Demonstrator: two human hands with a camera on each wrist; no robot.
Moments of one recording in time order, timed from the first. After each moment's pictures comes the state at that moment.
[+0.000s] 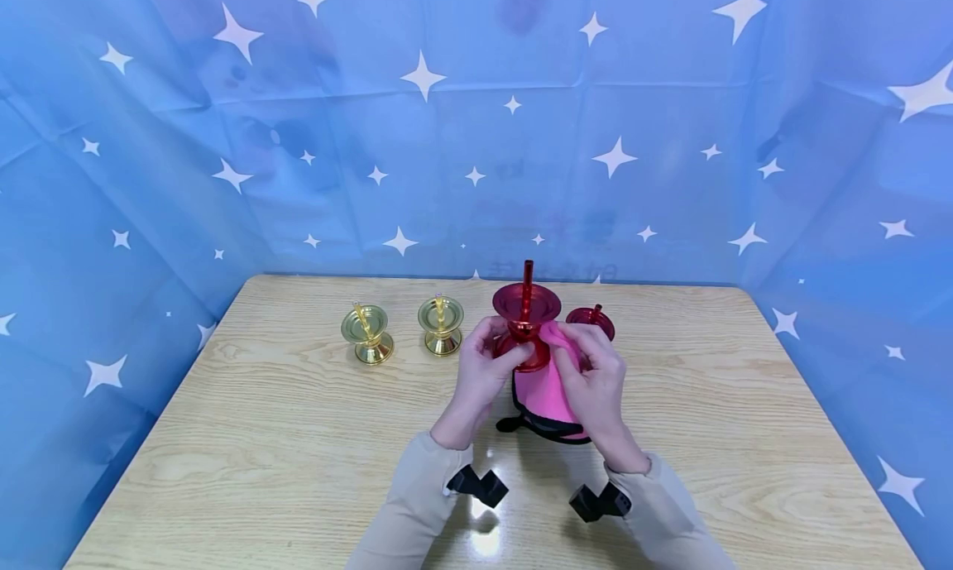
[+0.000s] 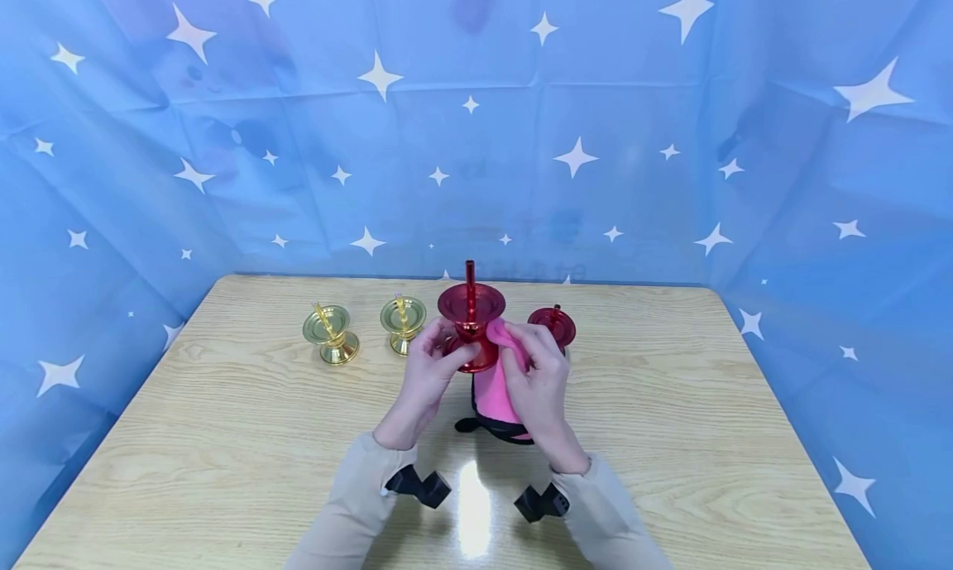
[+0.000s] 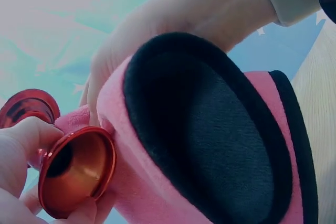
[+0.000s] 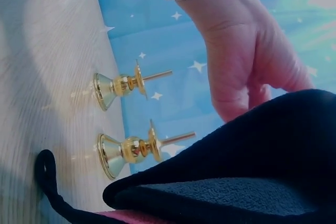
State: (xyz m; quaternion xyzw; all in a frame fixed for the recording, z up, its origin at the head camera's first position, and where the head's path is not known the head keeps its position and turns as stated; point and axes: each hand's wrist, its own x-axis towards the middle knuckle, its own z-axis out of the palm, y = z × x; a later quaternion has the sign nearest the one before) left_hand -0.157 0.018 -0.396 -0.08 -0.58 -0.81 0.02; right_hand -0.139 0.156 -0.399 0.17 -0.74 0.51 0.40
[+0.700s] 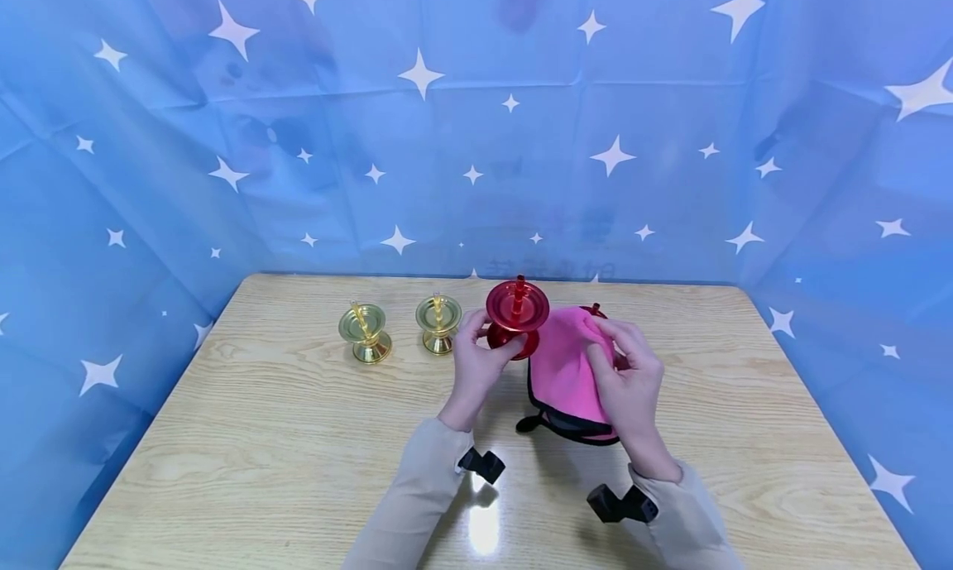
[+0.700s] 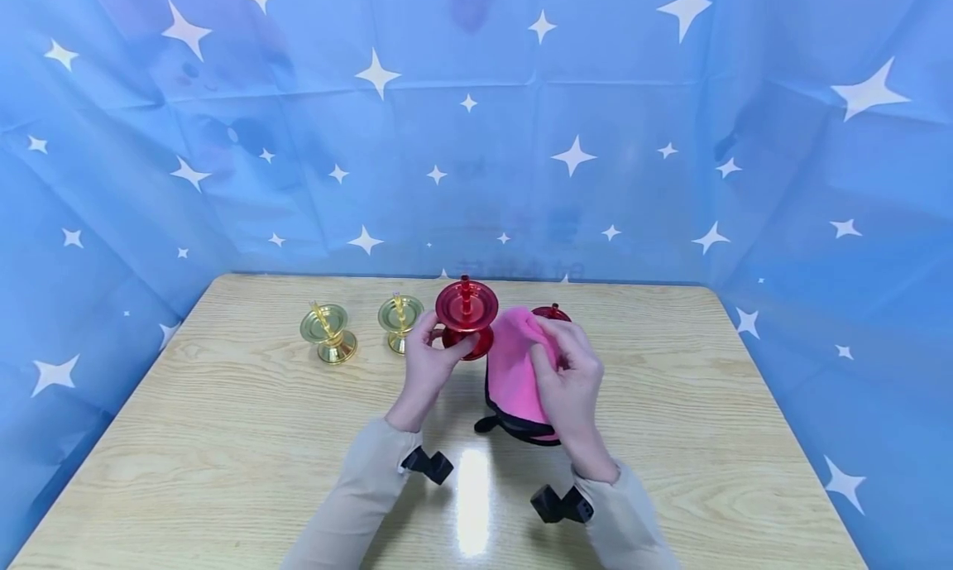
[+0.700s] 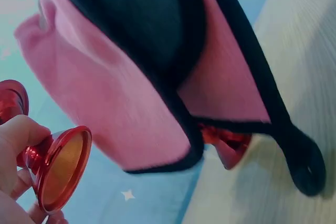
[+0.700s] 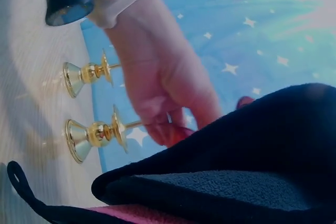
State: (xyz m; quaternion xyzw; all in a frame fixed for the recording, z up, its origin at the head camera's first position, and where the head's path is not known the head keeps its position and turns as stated) left_hand -0.164 0.015 -0.391 -0.11 -0.70 -0.68 0.19; right_hand -0.123 0.177 -0.378 0.12 -0.73 0.53 0.41
